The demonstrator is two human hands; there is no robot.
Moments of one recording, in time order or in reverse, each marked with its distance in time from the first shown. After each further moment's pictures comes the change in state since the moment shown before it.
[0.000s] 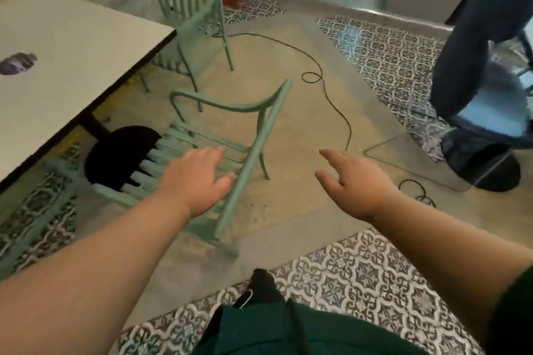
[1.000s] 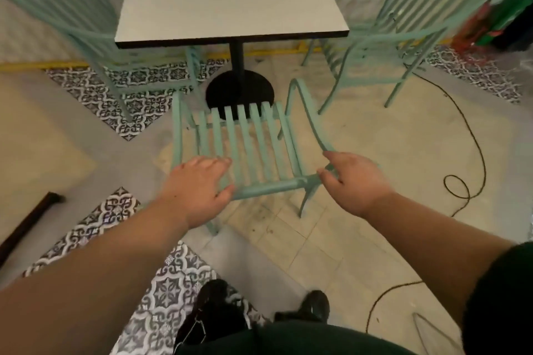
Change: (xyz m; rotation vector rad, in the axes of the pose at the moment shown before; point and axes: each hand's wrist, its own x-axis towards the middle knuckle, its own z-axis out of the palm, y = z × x) left_hand 0.066 0.087 0.081 -0.045 0.034 -0.769; right_hand 0.318 0.038 -0.016 -0.267 -0.237 -0.805
